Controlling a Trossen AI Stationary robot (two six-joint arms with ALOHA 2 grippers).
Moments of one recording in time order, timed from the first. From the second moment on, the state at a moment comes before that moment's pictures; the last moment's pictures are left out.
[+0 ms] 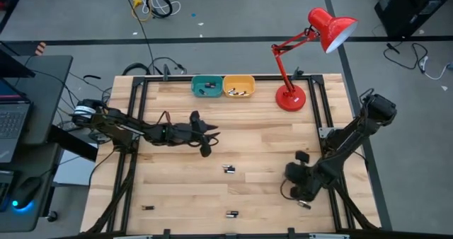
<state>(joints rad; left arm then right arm) -0.07 1.48 0.53 0.63 -0.39 -0.15 0.82 1.41 0.63 -0.57 0.40 1.07</state>
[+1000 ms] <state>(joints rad) -0.03 1.48 0.53 0.97 -0.27 0.02 0.11 1.42 0.64 0.58 0.43 0.01</state>
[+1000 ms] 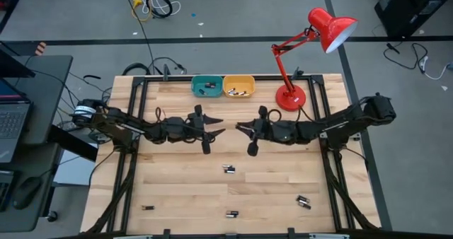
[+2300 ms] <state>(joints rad) 0.02 1.48 0.56 1.03 -0.14 0.05 0.06 1.68 0.72 1.00 0.31 -0.14</state>
